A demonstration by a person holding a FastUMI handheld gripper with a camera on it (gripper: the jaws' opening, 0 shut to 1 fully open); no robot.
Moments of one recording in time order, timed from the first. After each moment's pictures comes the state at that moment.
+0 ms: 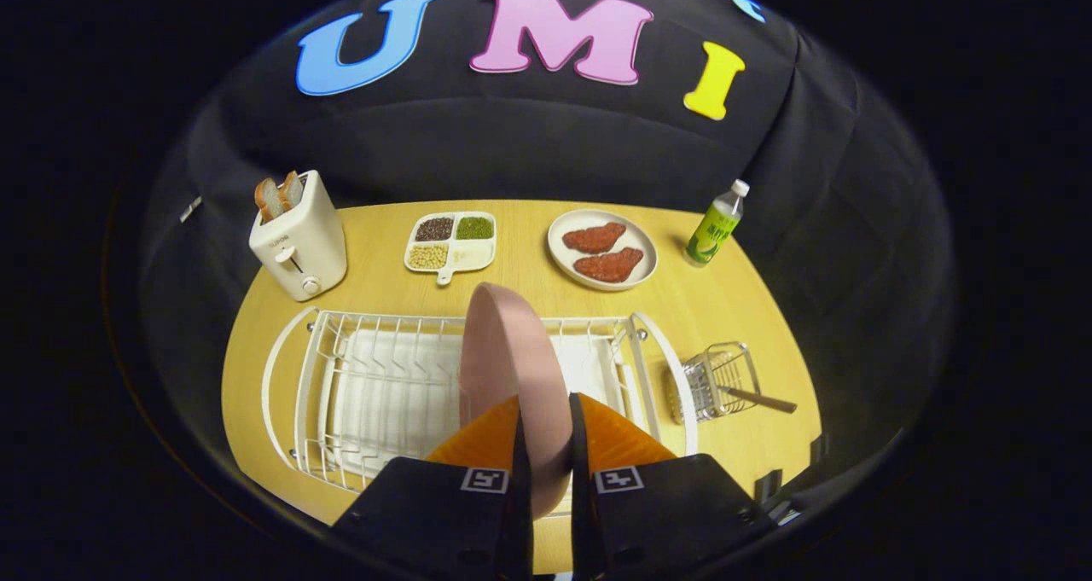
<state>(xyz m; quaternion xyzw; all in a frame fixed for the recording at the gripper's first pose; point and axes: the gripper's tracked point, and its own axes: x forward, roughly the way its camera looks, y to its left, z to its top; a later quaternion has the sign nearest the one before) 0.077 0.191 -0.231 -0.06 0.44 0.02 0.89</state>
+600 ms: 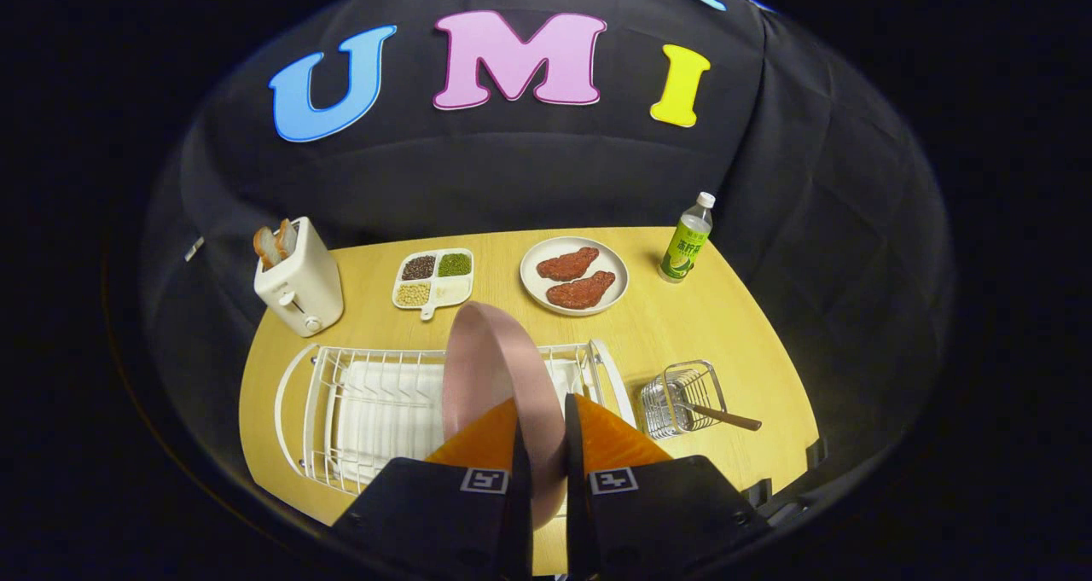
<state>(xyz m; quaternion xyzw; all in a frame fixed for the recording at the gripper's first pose) 0.076 0.137 -0.196 0.03 0.43 0.02 0.90</state>
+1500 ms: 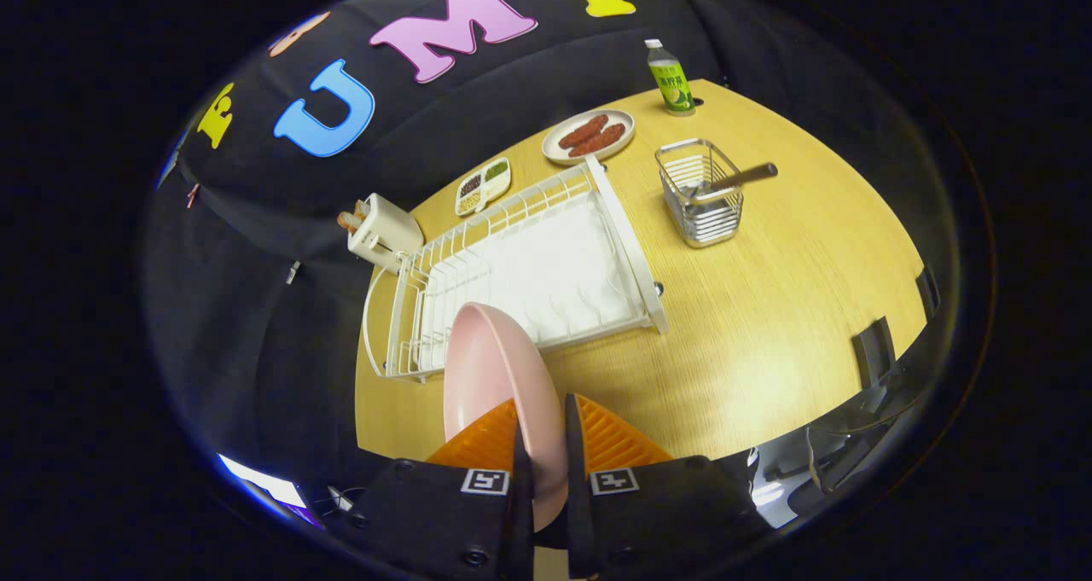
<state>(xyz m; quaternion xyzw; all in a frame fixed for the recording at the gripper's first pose) -0.123 0.113 -0.259 0.25 0.54 0.13 0.80</state>
